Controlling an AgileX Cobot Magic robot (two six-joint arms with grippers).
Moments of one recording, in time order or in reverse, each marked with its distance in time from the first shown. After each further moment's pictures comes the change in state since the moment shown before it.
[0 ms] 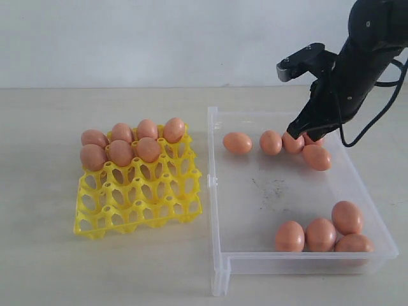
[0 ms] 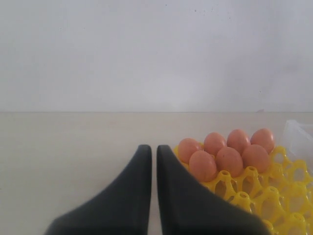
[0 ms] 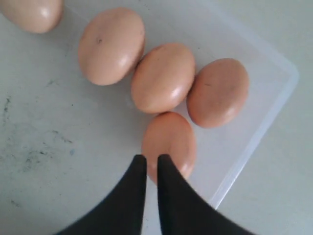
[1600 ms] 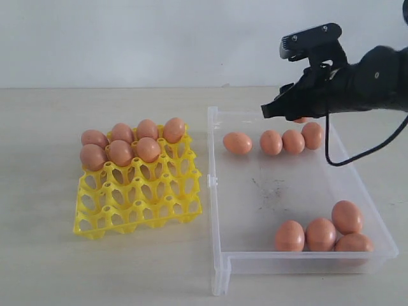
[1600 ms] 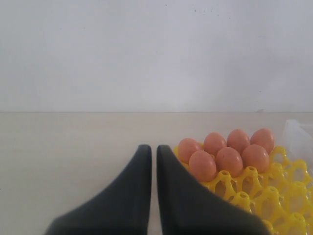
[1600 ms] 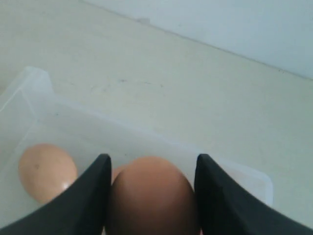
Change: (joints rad) left arm 0.000 0.000 0.000 0.000 0.000 0.000; right arm 0.069 -0.123 0.364 0.291 -0.860 0.004
